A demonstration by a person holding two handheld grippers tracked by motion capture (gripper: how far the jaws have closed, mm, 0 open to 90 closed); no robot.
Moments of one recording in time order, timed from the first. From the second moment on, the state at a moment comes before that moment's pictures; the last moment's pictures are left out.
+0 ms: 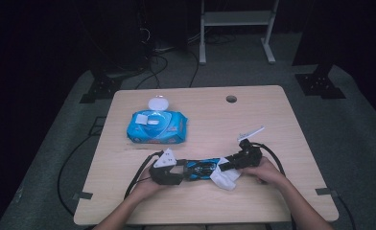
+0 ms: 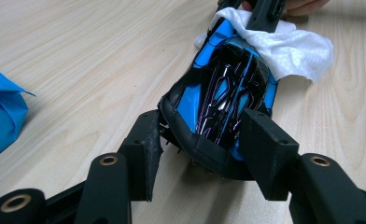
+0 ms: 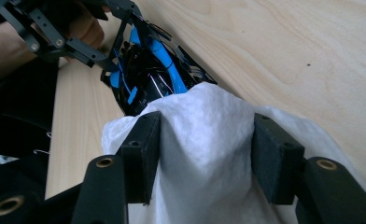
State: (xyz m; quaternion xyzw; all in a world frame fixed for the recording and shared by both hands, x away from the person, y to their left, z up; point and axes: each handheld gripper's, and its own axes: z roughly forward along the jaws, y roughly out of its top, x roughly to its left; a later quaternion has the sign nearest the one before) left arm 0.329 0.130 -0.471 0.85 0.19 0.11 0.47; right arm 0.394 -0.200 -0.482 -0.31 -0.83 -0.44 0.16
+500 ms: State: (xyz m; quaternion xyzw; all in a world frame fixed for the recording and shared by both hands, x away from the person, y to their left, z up) left arm 0.345 0.126 -0.473 0.86 0.19 0.03 0.46; right arm 0.360 -0.191 -0.457 -0.21 -0.87 -0.45 0.02
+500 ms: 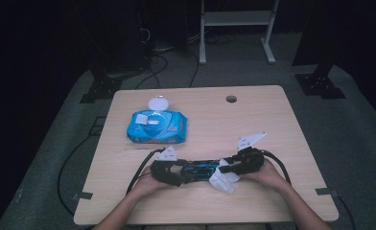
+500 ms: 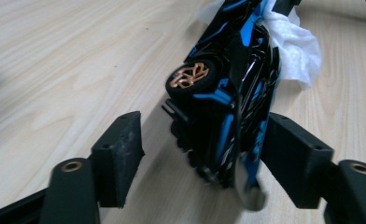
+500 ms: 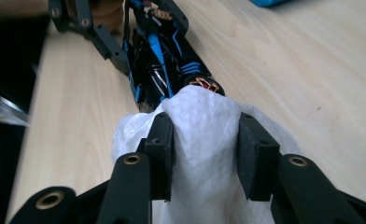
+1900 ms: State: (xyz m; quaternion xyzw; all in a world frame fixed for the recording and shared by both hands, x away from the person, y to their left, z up) left arm 0.347 0.107 -0.464 0.86 0.18 0.08 0.47; right arm 0.336 -0.208 -0.453 -0.26 -0.89 -0.36 -0.08
